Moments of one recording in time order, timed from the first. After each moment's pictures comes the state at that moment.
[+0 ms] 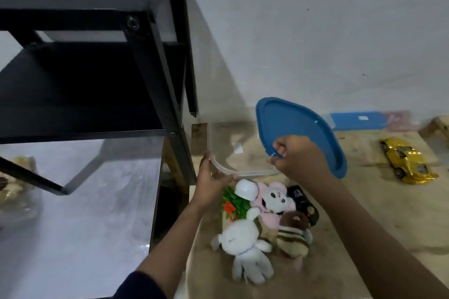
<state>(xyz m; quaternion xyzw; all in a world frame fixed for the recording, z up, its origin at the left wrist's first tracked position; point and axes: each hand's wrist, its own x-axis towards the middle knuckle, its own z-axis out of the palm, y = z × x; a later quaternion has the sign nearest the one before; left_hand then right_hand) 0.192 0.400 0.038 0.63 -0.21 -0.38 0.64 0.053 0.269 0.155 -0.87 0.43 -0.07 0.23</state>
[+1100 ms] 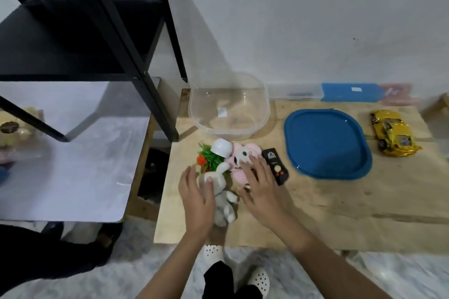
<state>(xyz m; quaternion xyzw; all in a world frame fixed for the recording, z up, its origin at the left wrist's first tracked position) 0.036 0.468 0.017 0.85 -0.17 -0.12 0.48 -0.066 0.340 0.017 -0.94 0.26 -0.09 0.20</state>
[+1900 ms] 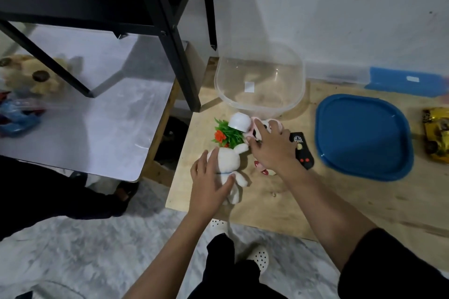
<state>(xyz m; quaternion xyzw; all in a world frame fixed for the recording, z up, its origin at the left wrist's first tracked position) 0.047 0.499 0.009 0.89 -0.23 -0.18 0.35 0.020 0.307 0.017 -0.92 0.34 0.10 0.19</state>
